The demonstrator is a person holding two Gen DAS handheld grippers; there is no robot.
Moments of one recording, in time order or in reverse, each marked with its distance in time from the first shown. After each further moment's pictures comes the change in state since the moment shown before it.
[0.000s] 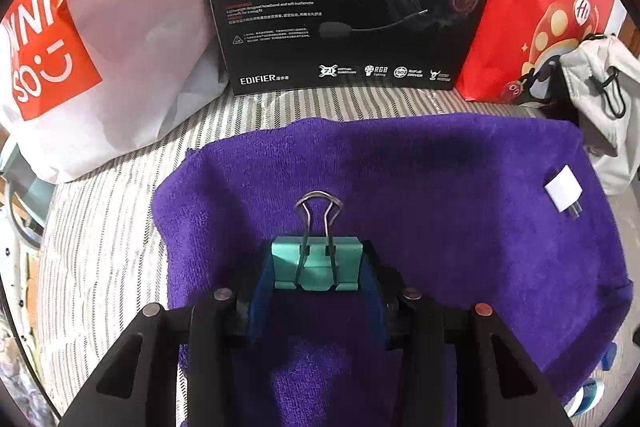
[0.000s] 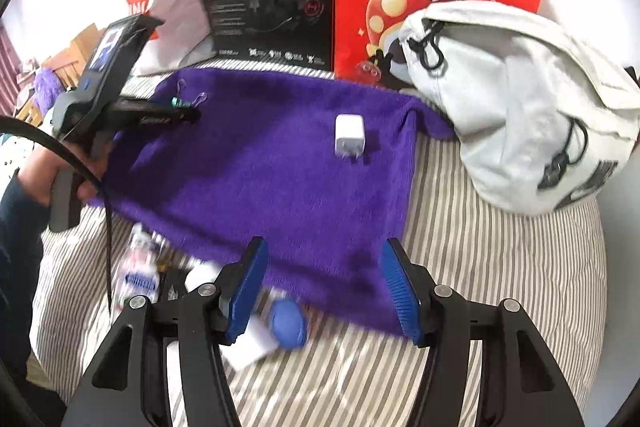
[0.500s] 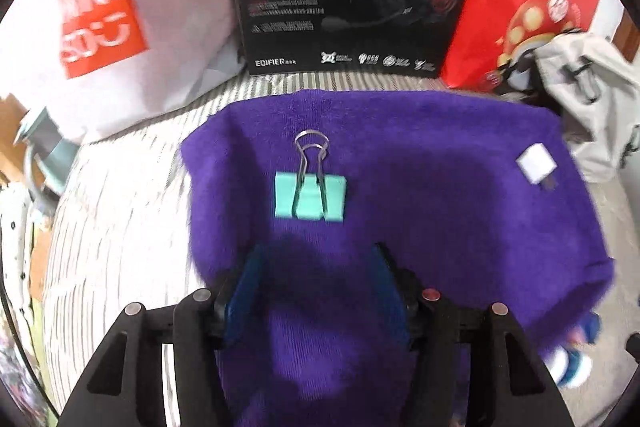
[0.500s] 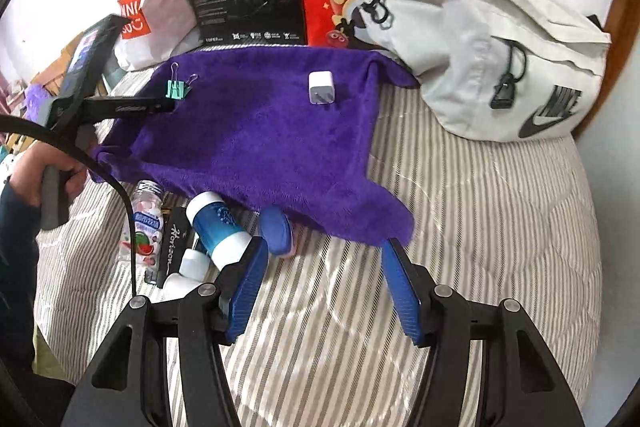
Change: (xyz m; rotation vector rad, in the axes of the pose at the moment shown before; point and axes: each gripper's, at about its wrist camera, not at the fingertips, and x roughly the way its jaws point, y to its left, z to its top) left arm -0.048 -0.011 -0.047 -0.053 -0.004 -0.008; right arm -0.036 -0.016 -0.042 0.096 0.029 -0.016
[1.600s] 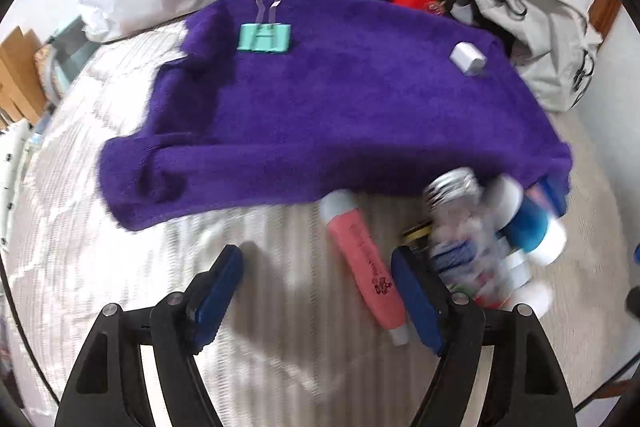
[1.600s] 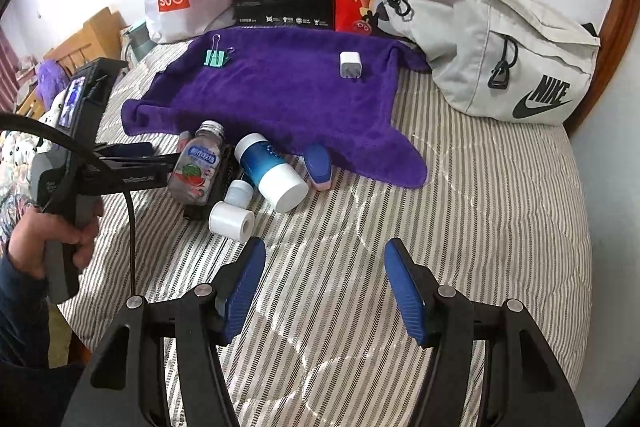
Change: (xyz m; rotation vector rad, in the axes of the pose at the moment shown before) left arm -0.039 -0.033 -0.124 -0.053 0.049 -0.001; right arm -0.037 0.027 -0.050 -0.076 0.018 0.001
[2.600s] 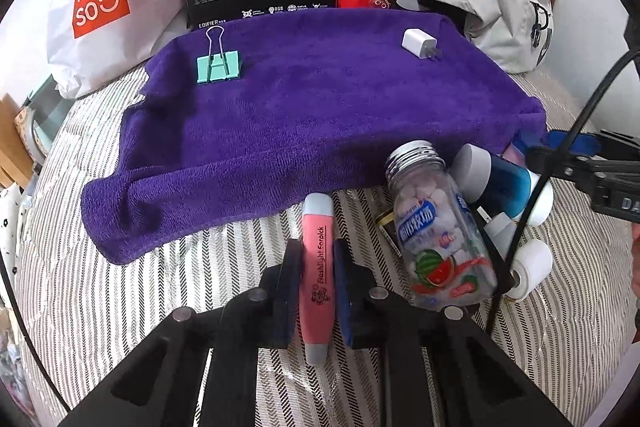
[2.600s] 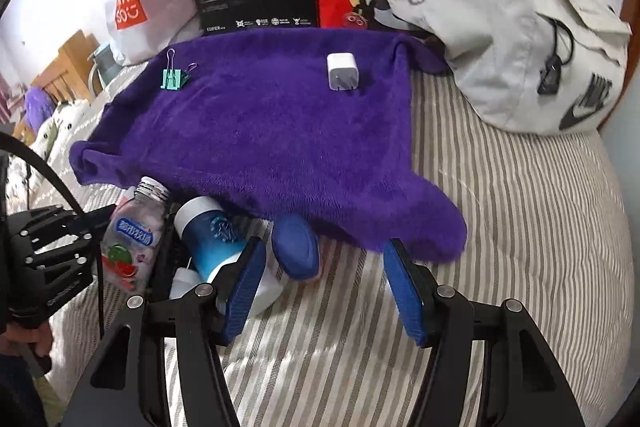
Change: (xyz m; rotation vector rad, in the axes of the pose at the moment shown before) left arm -0.008 -0.020 -0.010 0.192 -0.083 -0.044; right arm 0.090 -0.011 0.048 0.065 -0.034 0.006
